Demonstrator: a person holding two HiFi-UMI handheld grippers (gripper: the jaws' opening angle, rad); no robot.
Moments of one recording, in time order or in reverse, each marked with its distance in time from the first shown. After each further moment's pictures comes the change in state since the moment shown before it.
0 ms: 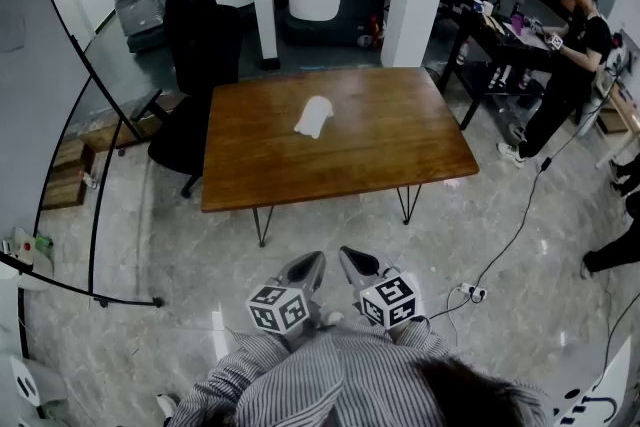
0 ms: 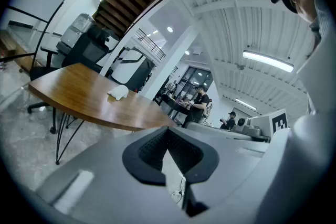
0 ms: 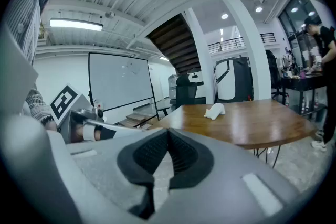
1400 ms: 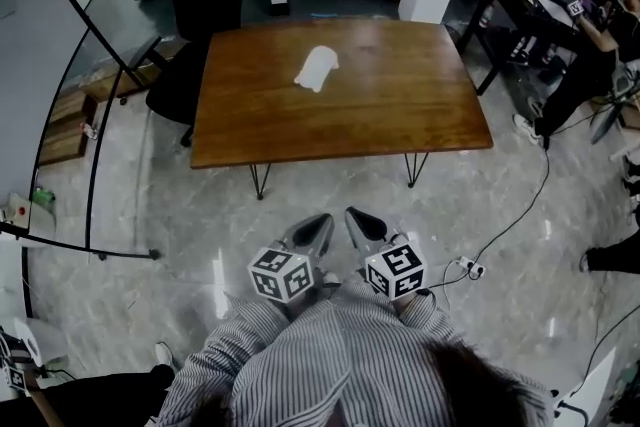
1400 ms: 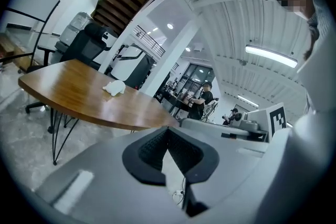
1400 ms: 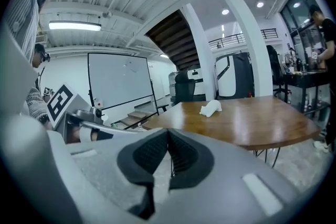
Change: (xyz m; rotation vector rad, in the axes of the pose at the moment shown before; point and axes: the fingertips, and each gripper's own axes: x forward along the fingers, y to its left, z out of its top) left arm 0.058 -0.008 -0.011 0.014 0.027 0.013; right arm 0.007 -0.056 -0.003 -0.002 0.028 0.026
